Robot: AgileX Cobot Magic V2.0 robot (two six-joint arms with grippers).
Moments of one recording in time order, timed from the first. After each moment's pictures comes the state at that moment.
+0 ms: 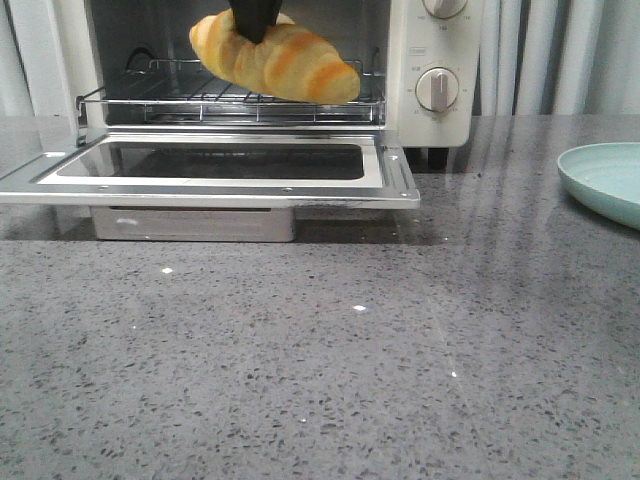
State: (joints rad) left arm -0.63 0.50 -0.69 0.07 0.33 -0.24; right arm 0.79 2.00 -2.10 -0.41 1.17 -0.10
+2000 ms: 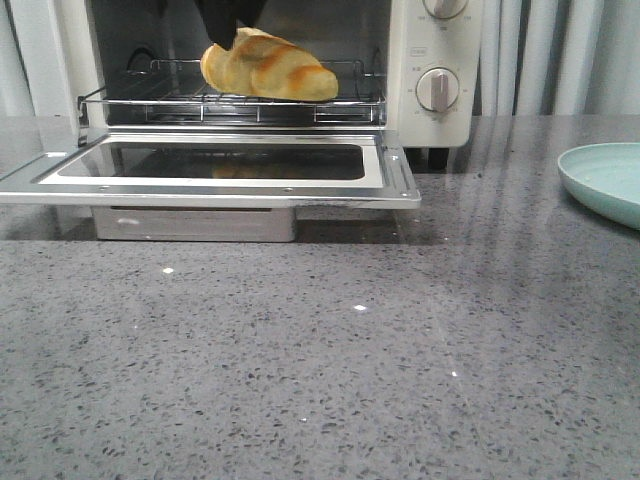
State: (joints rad) left arm -0.63 0.50 -0.69 0.09 0.40 -0.24; right arm 0.79 2.03 -2.10 -0.45 1.03 -0.11
